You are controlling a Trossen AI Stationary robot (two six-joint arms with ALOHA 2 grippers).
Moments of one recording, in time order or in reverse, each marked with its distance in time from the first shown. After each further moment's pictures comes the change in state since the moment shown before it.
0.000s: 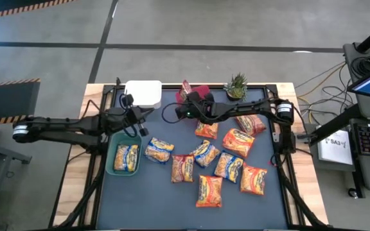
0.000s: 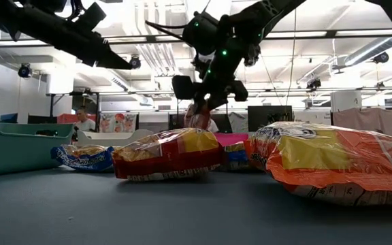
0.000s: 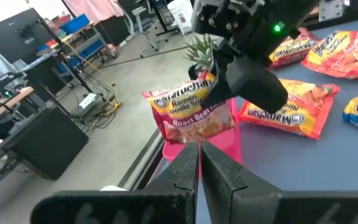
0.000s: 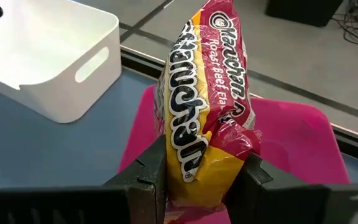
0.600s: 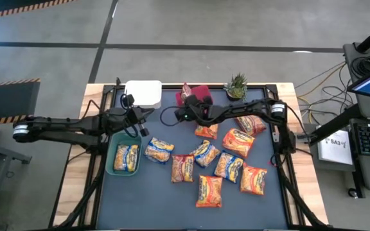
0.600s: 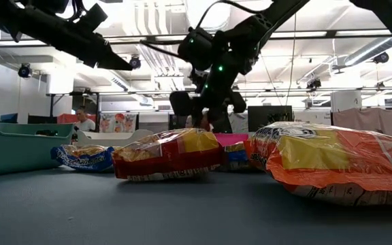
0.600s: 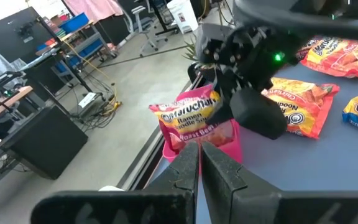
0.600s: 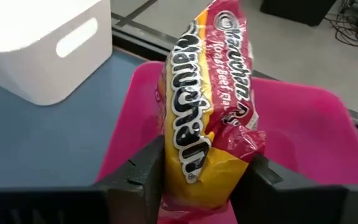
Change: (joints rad) left arm 0.000 0.011 0.000 0.006 0.001 -0.004; right arm -0.002 0.081 -0.002 0.038 0.013 -0.009
